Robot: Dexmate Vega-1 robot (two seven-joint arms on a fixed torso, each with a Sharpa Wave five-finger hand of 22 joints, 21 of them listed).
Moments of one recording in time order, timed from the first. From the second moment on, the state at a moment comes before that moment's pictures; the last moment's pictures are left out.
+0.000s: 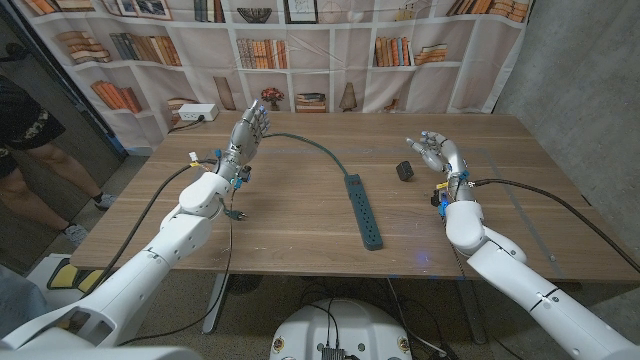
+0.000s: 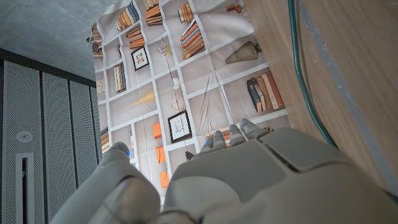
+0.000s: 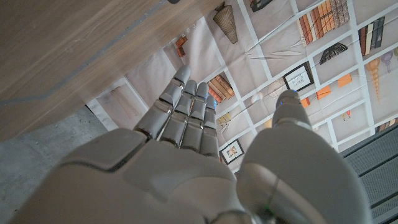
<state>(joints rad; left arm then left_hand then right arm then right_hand) 0.90 0.60 0.33 -1.47 -0.62 -0.36 -0.08 0.17 -0.08 0.30 0.06 0.21 -0.17 0.10 0.20 0.18 -0.10 0.04 0.21 0.18 -0.11 0.07 0.18 0.18 -0.10 0.02 0.20 0.18 -1.14 -0.64 -0.37 -1.85 -0.09 -0.08 -0.62 0.64 -0.03 0.20 -0.15 0.19 0.44 0.06 0.25 0.19 0.56 0.01 0.29 0.18 0.52 -0.03 0.22 0.18 0.61 -0.06 0.28 0.19</state>
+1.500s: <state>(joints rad) 0.94 0.61 0.33 -1.51 -0.61 -0.37 -0.06 0.17 -0.08 0.30 0.06 0.21 -0.17 0.10 0.20 0.18 -0.10 0.04 0.21 0.18 -0.11 0.07 0.18 0.18 -0.11 0.02 0.20 0.18 -1.00 -0.71 -0.57 -1.95 -0.30 -0.67 -0.51 0.62 -0.05 0.17 -0.13 0.19 0.51 0.04 0.25 0.19 0.61 0.00 0.29 0.18 0.54 -0.05 0.21 0.19 0.62 -0.06 0.28 0.19</state>
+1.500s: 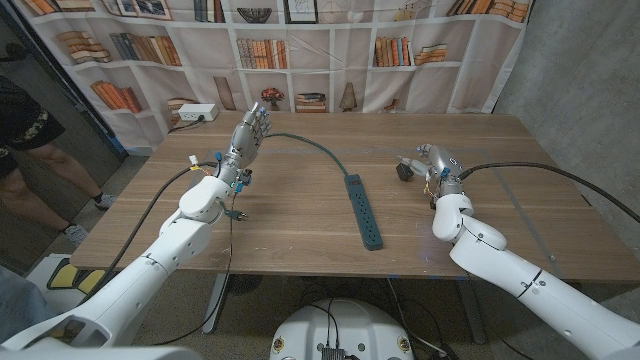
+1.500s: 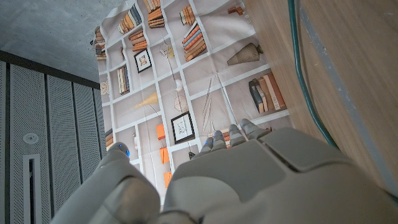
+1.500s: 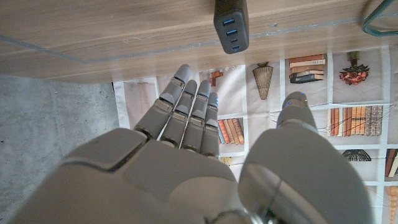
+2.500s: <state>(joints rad) 0.97 0.63 0.32 -1.54 -0.61 -0.37 -0.05 0.18 -0.07 0.30 0.06 0.21 -0.17 0.10 0.20 0.18 -0.10 0.04 0.21 0.18 -0.11 0.07 0.18 0.18 -0.12 0.03 0.20 0.18 -0.88 -0.71 -0.70 -1.92 -0.33 -0.84 -0.42 0.61 -0.04 0.17 -0.13 0.19 0.50 0.04 0.24 0.19 0.60 -0.01 0.28 0.18 0.53 -0.05 0.20 0.19 0.61 -0.06 0.27 0.19</state>
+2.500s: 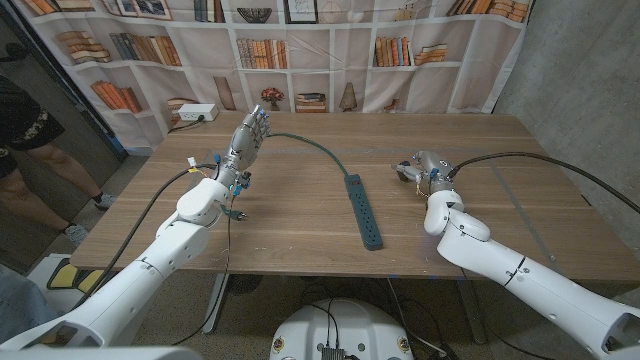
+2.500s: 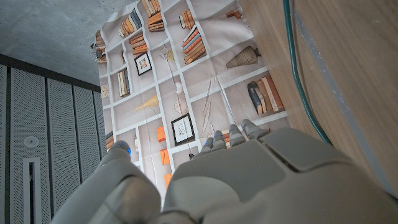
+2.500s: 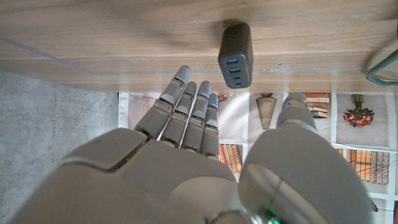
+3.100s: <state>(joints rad) 0.96 0.63 0.32 -1.53 -0.61 -0.37 -0.07 0.17 -0.07 0.29 0.06 0.21 -0.17 0.10 0.20 0.19 -0.10 0.04 0.21 0.18 -0.11 0.07 0.18 0.18 -0.12 0.03 0.20 0.18 -0.79 -0.70 -0.77 -1.89 -0.33 -0.94 -0.34 0.62 -0.03 0.17 -0.13 0.19 0.51 0.02 0.23 0.19 0.62 -0.03 0.28 0.18 0.55 -0.05 0.20 0.18 0.62 -0.06 0.27 0.19</state>
